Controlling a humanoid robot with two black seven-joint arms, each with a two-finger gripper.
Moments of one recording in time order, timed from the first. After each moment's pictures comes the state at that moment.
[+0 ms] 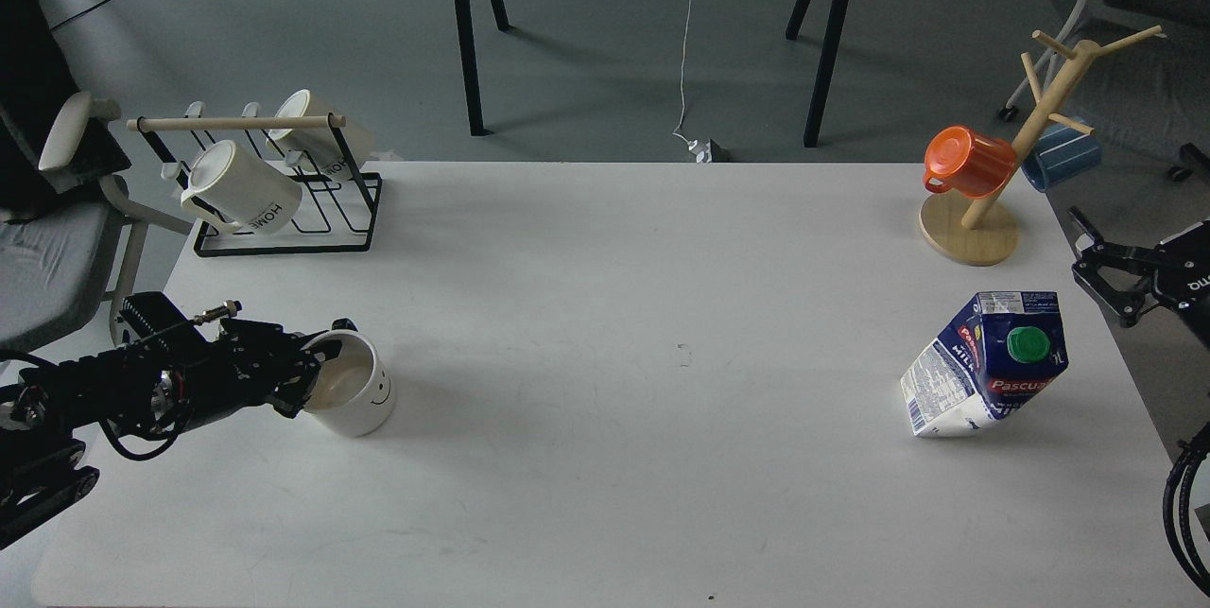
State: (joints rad) left arm -0.49 0.75 -0.29 -0.84 1.99 0.30 -0.49; right arm 0.03 -0.82 1.21 1.31 0.48 0.49 -0.06
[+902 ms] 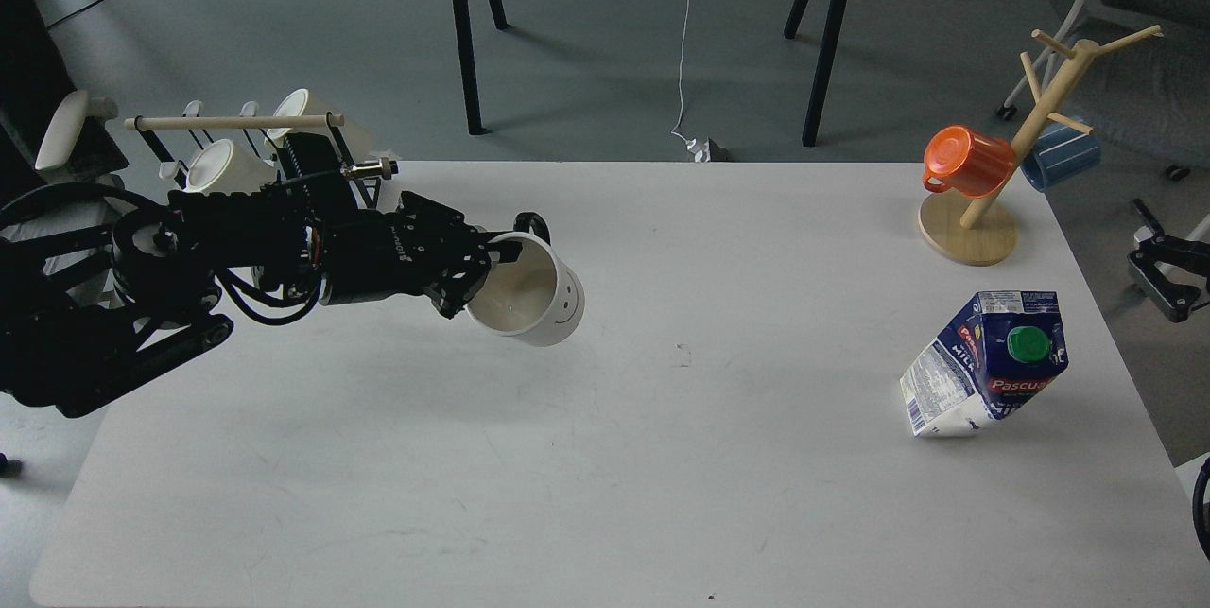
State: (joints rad) left arm -0.85 0.64 -0.28 -1.25 2.02 -0.01 -0.49; right arm -0.01 -0.83 1.25 1.23 0.58 0.49 -0.05
